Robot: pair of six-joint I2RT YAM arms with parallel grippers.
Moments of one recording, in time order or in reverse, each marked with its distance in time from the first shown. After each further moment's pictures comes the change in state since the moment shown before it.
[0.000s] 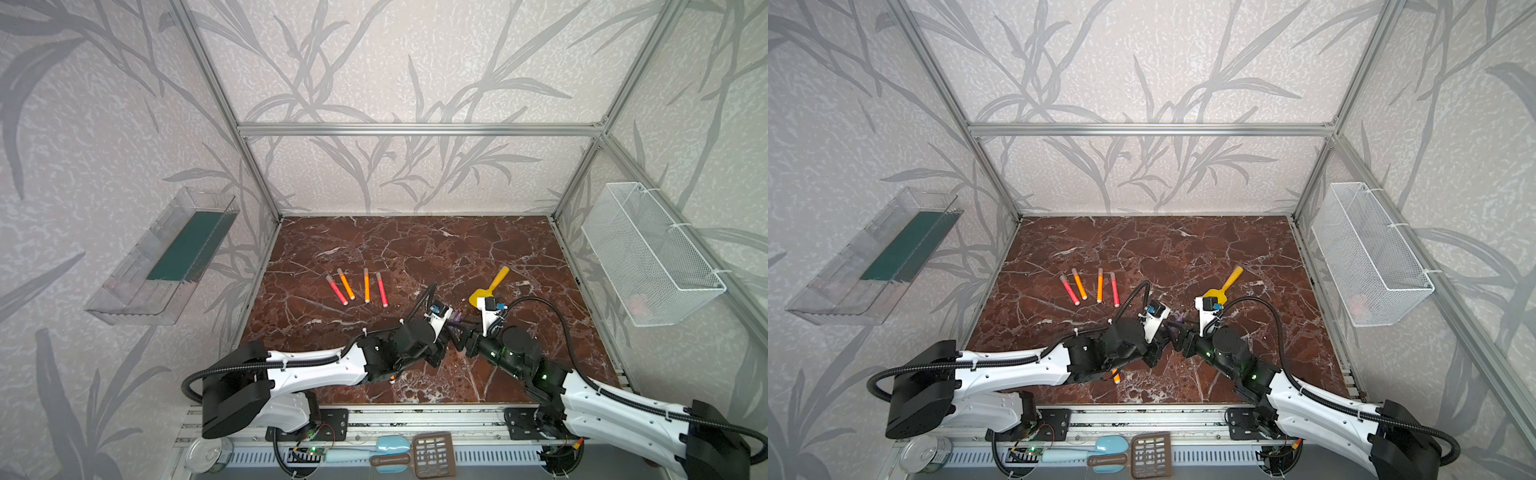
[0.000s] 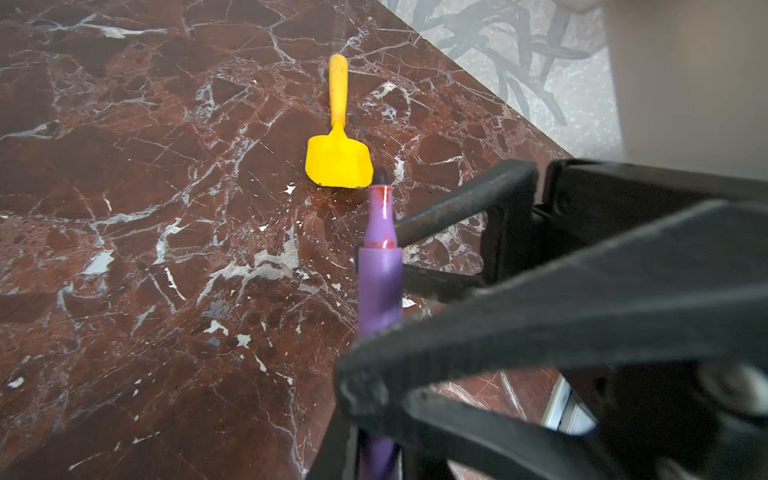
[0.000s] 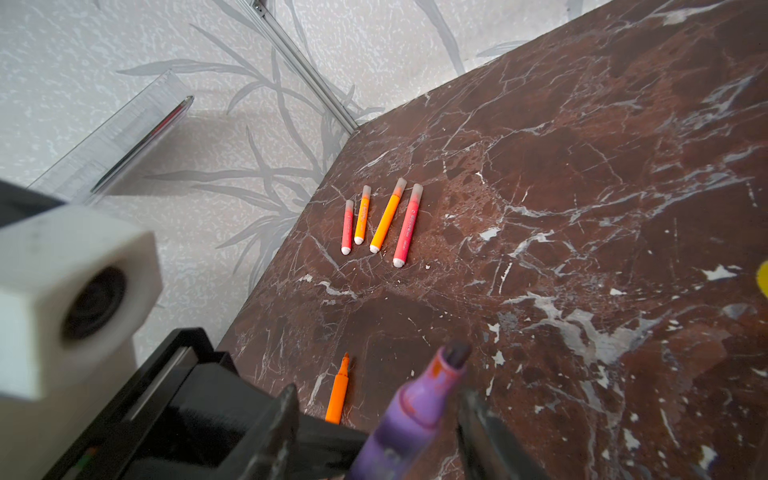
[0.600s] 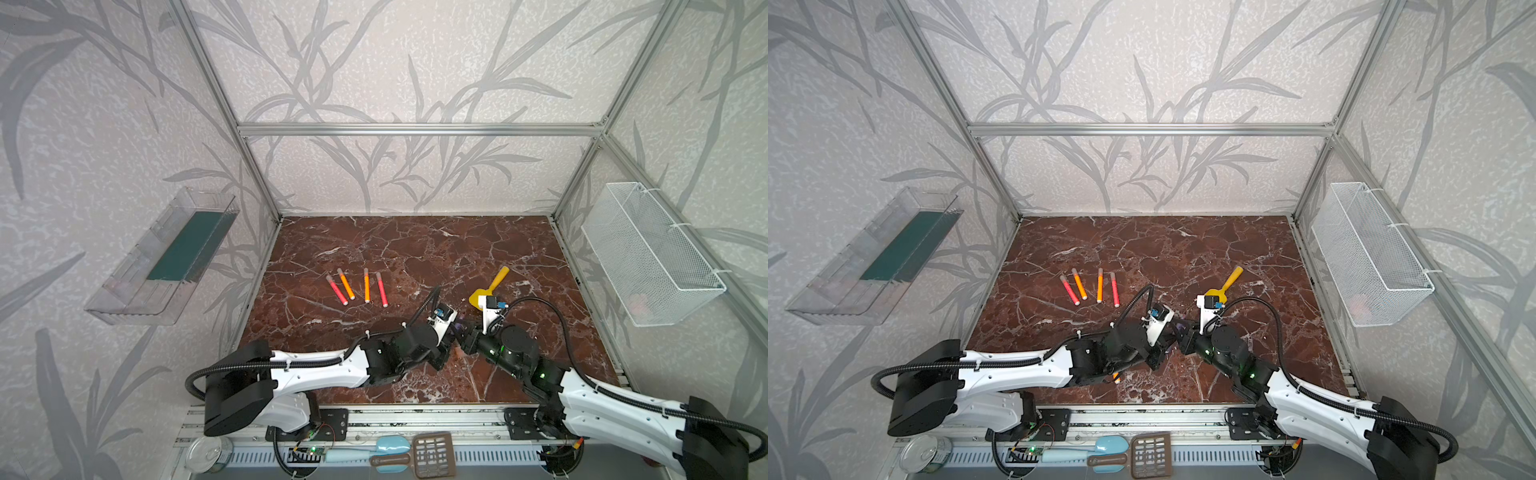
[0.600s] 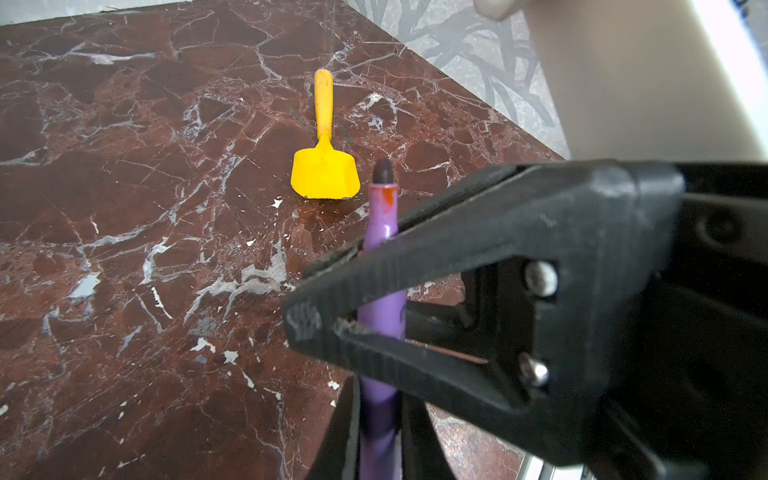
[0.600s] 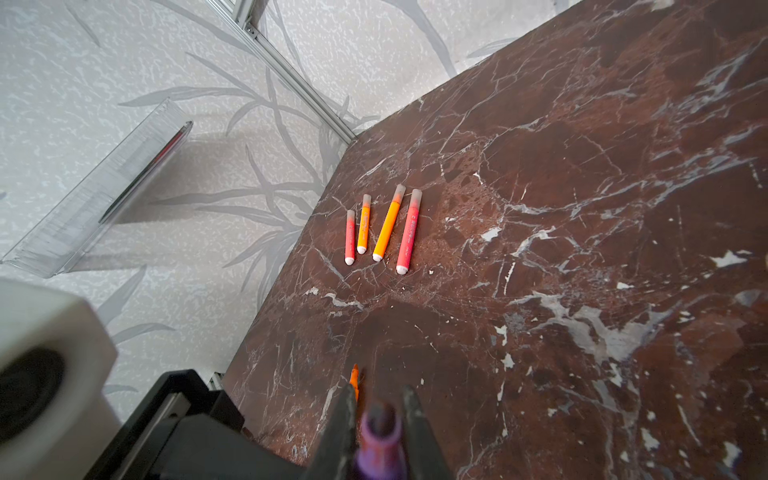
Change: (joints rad) left arm -0.017 0.014 0.000 0.048 -0.025 0.024; right arm 0.002 0.001 0.007 0.016 0.014 0.059
